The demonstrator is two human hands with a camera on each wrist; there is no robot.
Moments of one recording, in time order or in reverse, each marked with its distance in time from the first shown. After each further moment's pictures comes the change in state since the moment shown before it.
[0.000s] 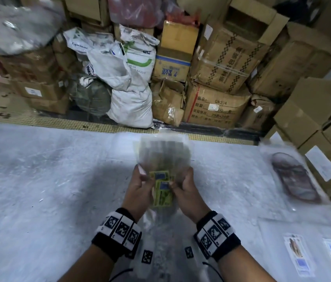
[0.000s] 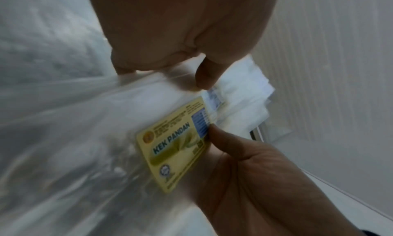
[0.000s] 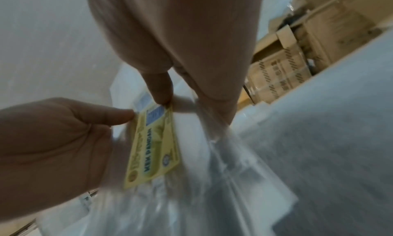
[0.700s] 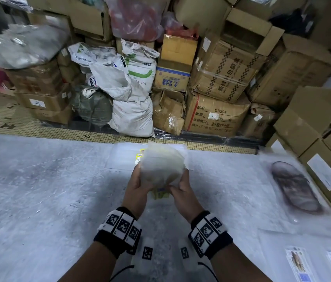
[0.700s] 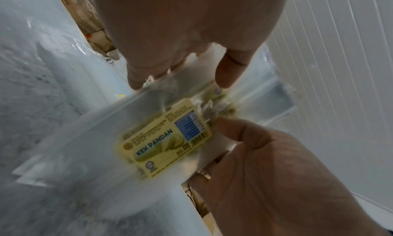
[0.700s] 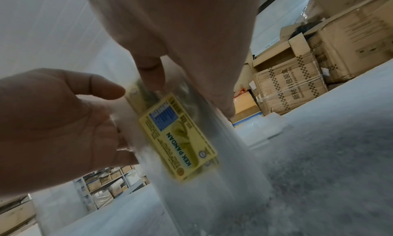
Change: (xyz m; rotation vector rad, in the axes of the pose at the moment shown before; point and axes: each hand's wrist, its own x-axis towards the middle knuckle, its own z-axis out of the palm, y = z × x) left_hand 0.021 0.012 0.010 -0.116 0.008 0.085; right_hand 0.017 -0.014 -0.001 0.076 0.049 -0.056
